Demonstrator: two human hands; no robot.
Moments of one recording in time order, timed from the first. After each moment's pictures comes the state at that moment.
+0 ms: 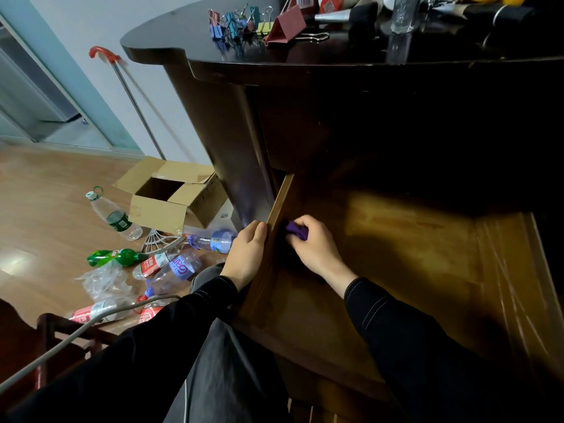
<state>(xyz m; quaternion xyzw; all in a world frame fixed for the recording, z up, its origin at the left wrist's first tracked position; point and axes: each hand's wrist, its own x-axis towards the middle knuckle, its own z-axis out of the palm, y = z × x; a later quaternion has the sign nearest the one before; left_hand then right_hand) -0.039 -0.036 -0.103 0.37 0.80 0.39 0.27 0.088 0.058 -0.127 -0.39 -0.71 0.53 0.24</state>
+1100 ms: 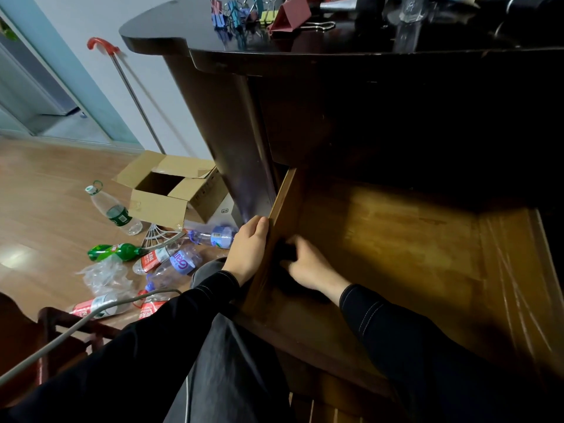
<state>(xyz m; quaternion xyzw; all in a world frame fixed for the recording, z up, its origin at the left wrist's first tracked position) -0.035 -0.038 -0.096 0.36 0.80 0.40 0.26 0.087 0.034 -0.138 -0.40 -0.77 0.50 0.06</state>
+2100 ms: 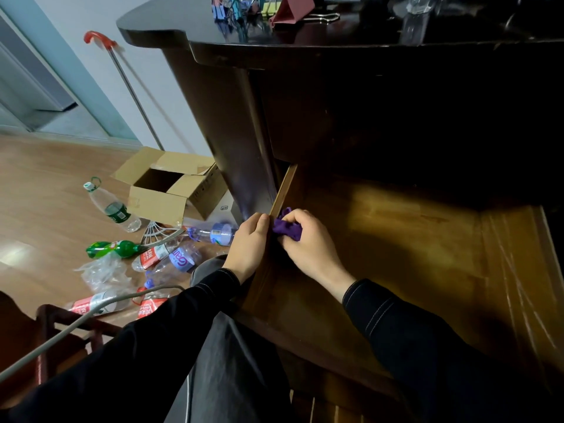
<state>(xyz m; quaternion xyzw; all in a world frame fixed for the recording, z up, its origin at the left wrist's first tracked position) -0.034 -0.037 -0.096 0.36 0.79 0.41 0.27 0.086 0.035 -0.121 -0.35 -0.76 0.48 0.27</state>
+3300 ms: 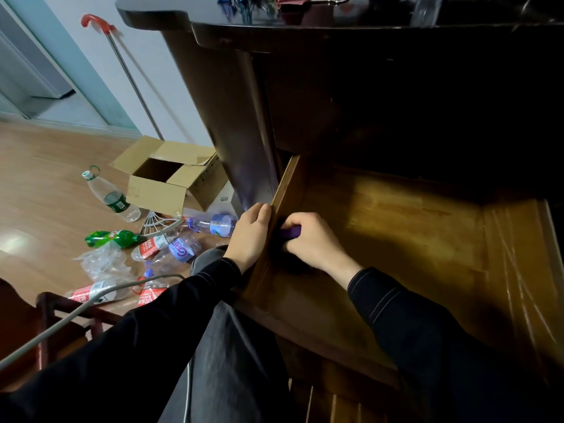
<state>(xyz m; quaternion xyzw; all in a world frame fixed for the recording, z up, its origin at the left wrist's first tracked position) -0.032 -0.038 -0.091 0.36 0.80 0.41 0.27 0.089 0.040 -0.116 -0.37 -0.80 0.45 0.13</state>
